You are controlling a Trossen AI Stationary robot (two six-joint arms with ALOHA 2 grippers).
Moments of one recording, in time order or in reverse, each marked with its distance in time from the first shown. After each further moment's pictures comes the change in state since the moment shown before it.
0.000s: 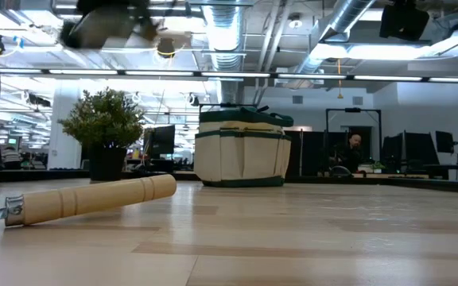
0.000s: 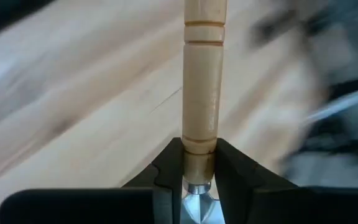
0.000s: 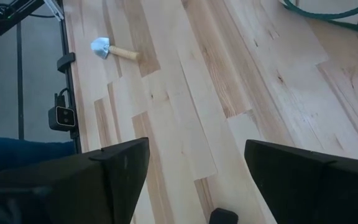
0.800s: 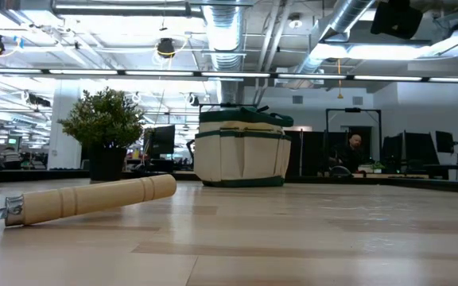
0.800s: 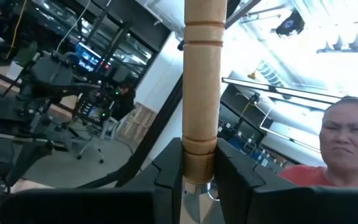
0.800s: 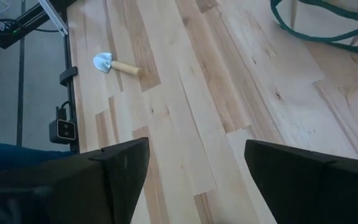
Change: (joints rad) left arm 0.000 -0.301 0.002 0.909 0.253 0.725; right arm -0.001 0.000 0.000 0.047 0.031 -0.008
